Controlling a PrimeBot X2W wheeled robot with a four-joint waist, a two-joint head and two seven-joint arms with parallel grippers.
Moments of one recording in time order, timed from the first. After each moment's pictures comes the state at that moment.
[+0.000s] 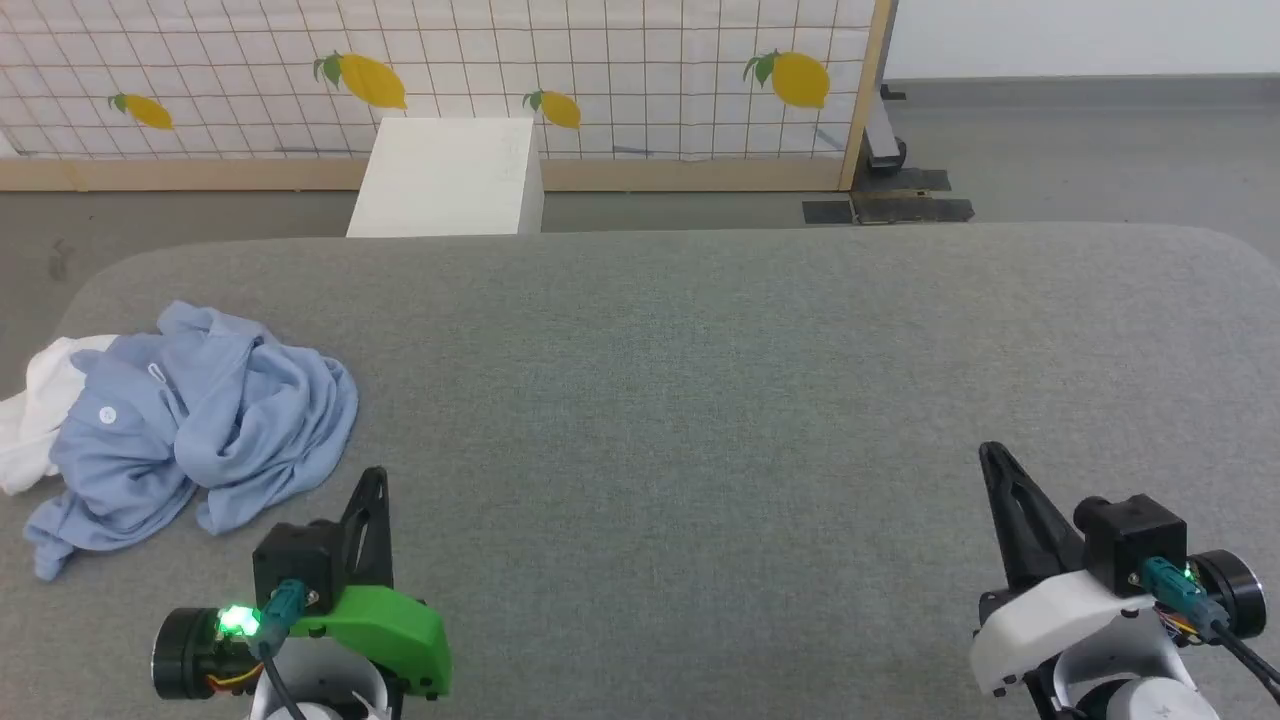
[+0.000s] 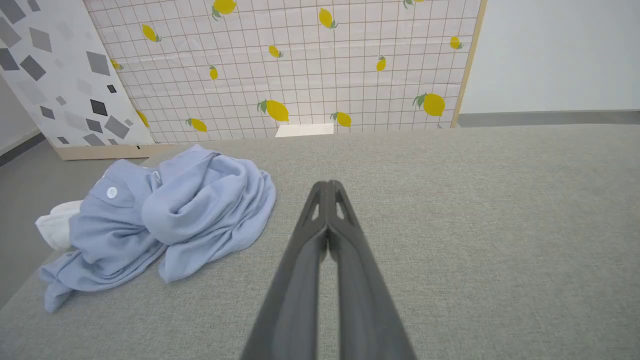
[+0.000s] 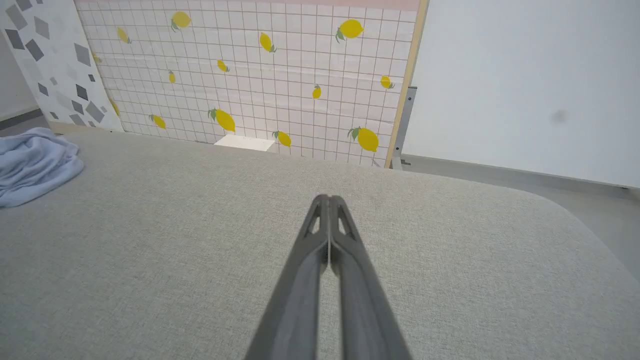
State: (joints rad) left arm 0.02 0.06 0.00 0.00 -0.01 0.00 0.00; right arm 0.02 -0.05 0.00 0.00 0.01 0.13 0.00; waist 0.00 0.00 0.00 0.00
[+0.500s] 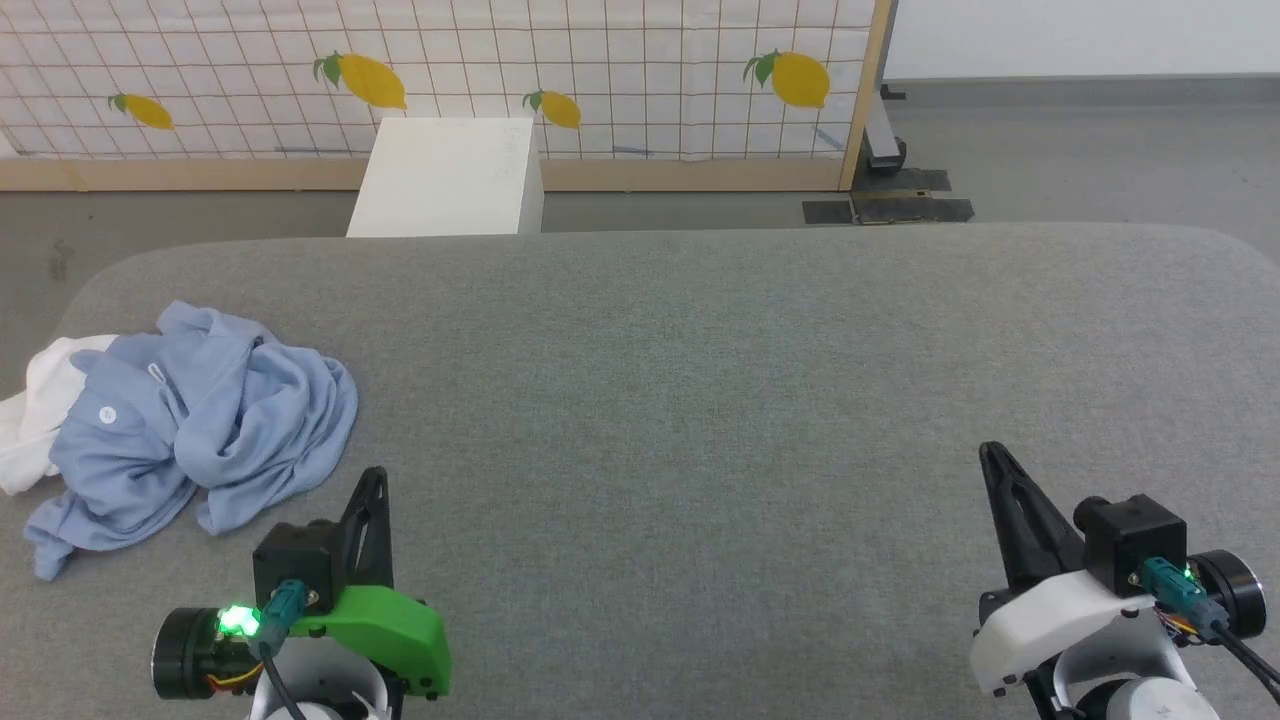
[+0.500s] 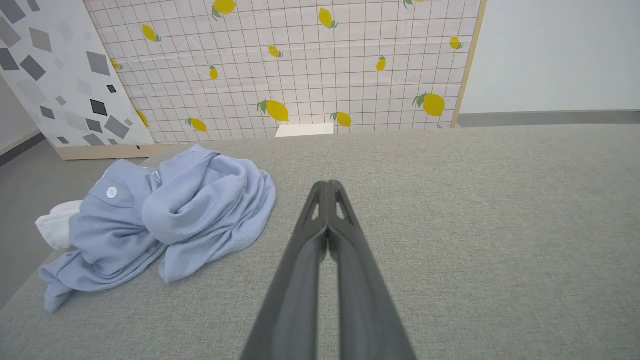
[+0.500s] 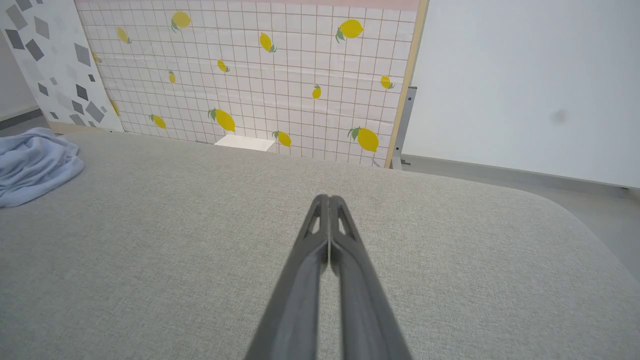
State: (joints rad) left arm 0.02 0.06 0.00 0.00 -0.01 0.00 0.00; right arm 0.02 -0.05 0.00 0.00 0.01 0.13 0.00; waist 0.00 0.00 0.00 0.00
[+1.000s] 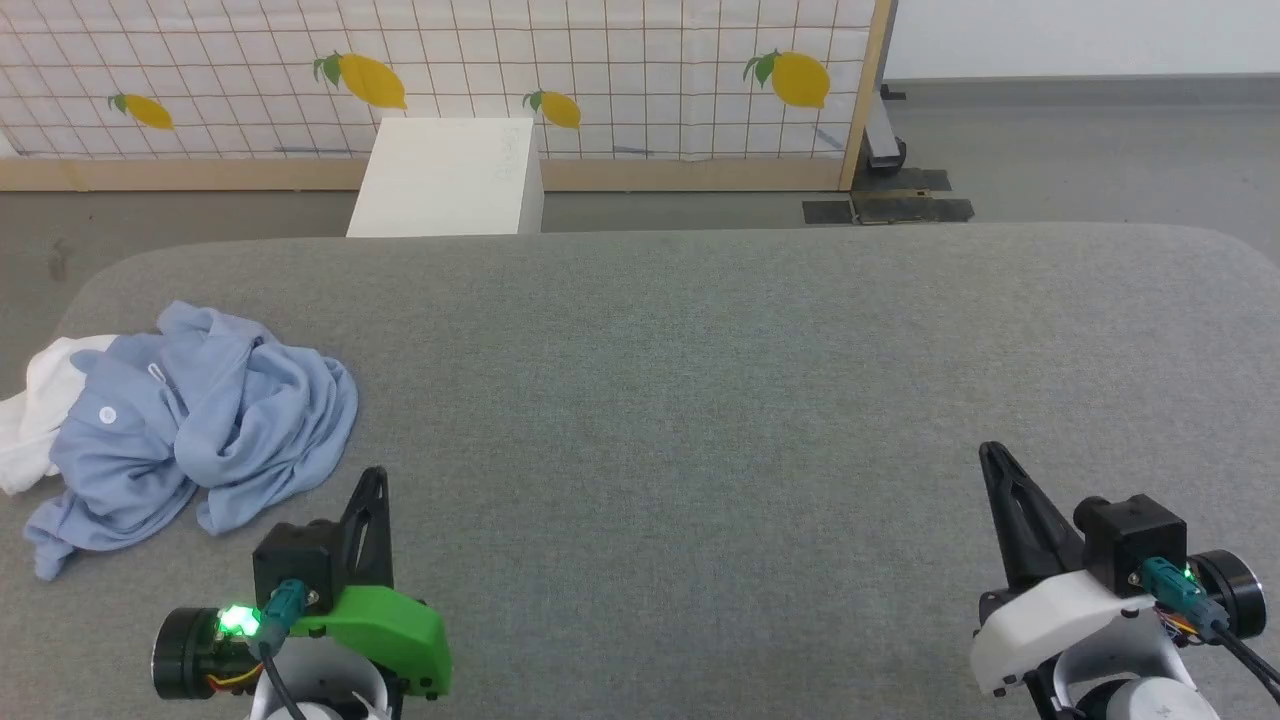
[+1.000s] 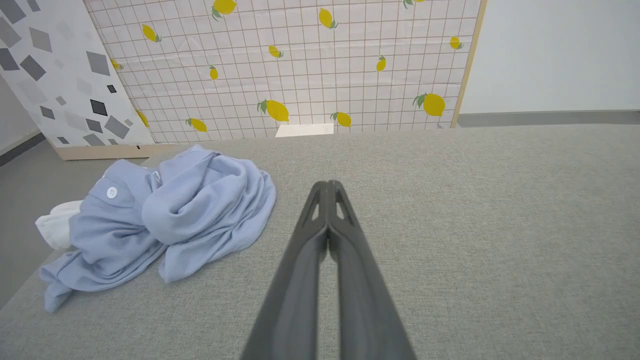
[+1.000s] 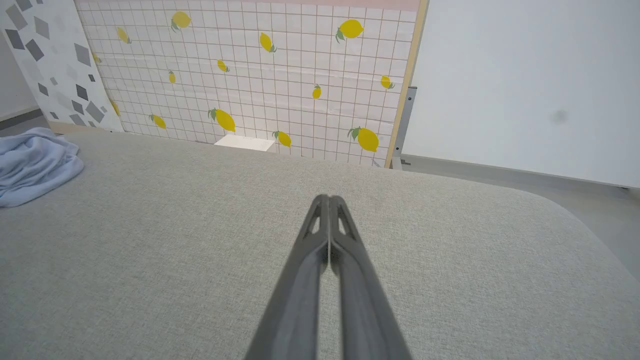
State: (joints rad) left arm 0.02 0.06 0.00 0.00 -0.01 0.00 0.00; right arm 0.02 -0.05 0.00 0.00 0.01 0.13 0.00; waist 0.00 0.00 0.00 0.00
